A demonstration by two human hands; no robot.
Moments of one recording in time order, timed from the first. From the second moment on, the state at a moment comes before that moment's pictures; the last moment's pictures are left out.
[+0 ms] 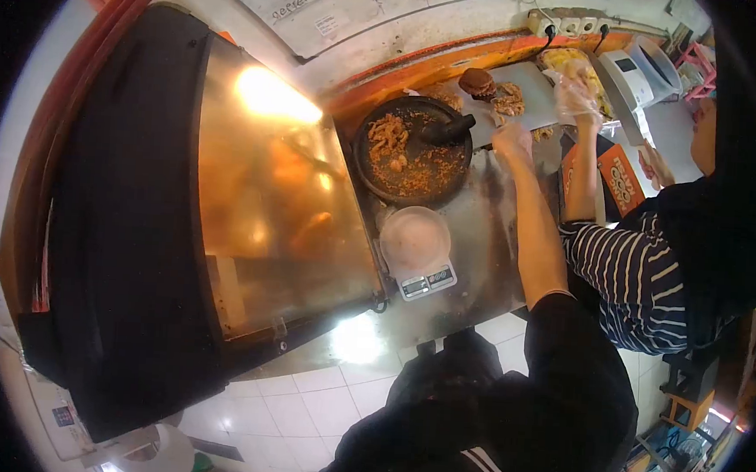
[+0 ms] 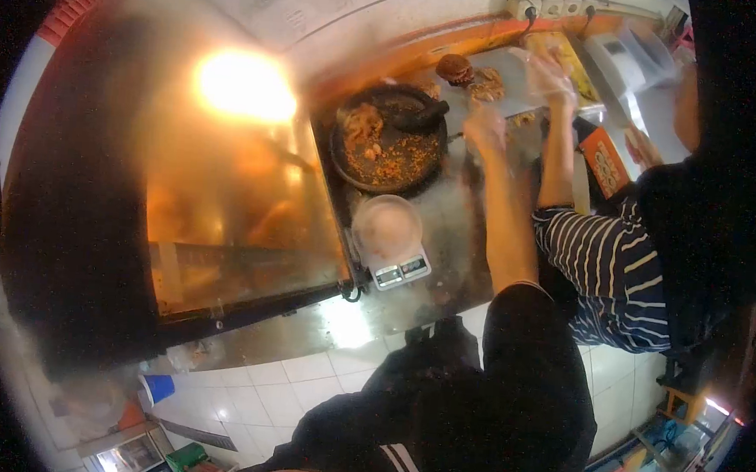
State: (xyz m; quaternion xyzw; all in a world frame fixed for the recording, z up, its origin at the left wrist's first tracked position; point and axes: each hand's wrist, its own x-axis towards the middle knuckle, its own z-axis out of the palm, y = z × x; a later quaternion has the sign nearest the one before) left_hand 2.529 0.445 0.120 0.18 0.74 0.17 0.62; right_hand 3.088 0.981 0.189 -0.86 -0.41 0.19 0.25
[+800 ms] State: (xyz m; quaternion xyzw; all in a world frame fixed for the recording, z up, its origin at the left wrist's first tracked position) left_hand 2.476 0.445 0.077 0.64 0.58 0.12 0.49; right_hand 2.940 0.658 0.230 -0.82 -0.39 0.19 0.38
